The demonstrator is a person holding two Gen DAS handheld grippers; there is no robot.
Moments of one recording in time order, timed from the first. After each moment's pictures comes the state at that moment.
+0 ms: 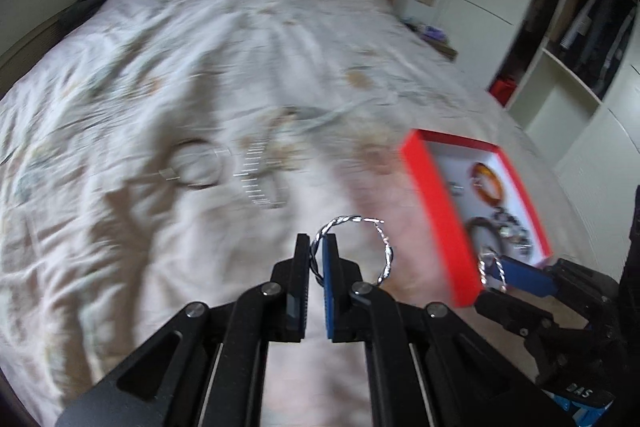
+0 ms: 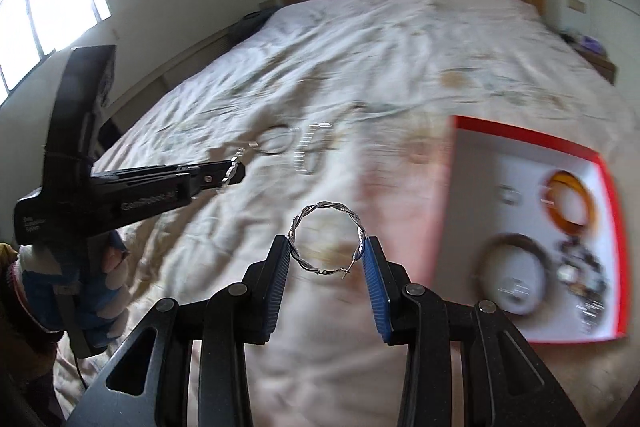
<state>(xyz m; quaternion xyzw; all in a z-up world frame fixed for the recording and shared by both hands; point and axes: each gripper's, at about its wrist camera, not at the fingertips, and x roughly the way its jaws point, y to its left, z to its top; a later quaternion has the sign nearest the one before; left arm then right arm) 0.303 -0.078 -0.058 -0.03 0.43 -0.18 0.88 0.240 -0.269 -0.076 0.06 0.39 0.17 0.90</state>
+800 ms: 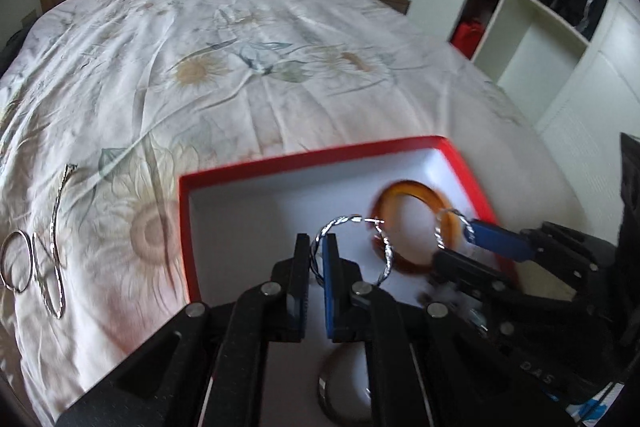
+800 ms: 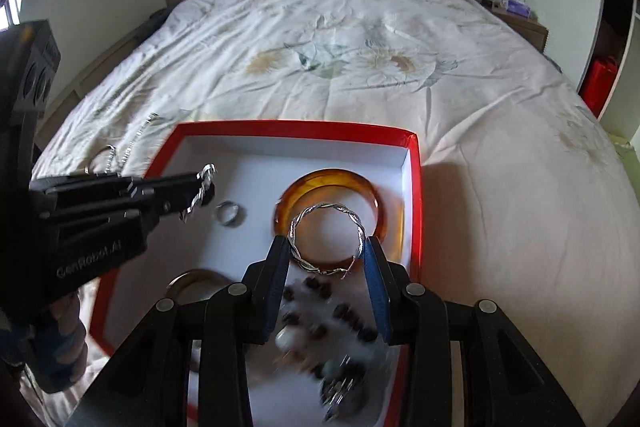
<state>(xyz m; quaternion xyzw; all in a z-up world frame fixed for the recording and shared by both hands) 0.394 -0.294 -0.103 0.04 0.48 -0.23 0.85 0.350 -0.440 -0.125 0.06 0.45 0.07 0.89</state>
